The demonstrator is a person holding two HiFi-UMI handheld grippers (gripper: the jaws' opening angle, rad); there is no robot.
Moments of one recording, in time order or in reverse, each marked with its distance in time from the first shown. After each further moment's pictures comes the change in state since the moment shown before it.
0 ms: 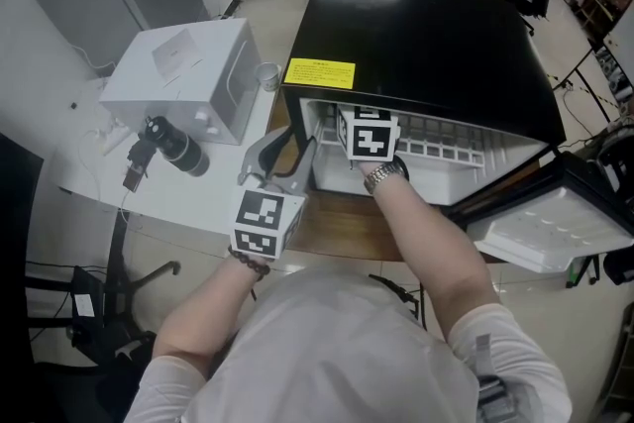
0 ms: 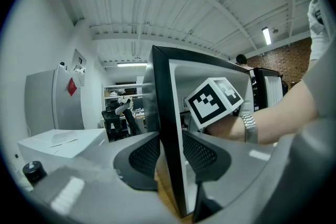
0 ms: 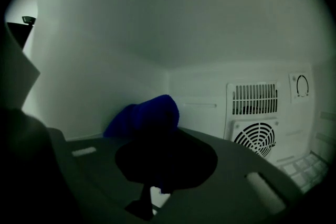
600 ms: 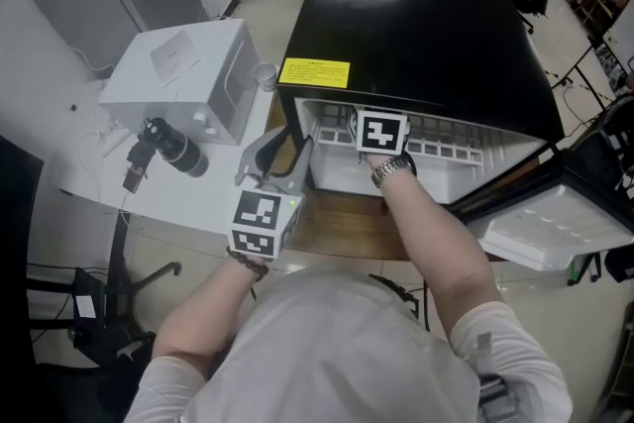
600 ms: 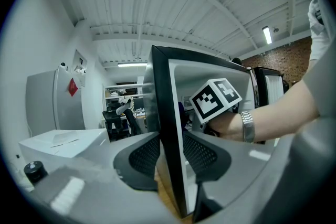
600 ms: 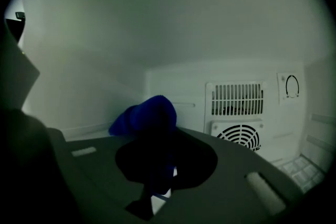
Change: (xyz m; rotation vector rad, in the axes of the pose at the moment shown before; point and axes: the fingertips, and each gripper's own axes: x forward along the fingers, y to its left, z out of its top) left arm 0.001 0.000 0.000 0.001 0.002 0.011; right arm 0.000 -0.035 -0.004 0.025 0.021 -0.070
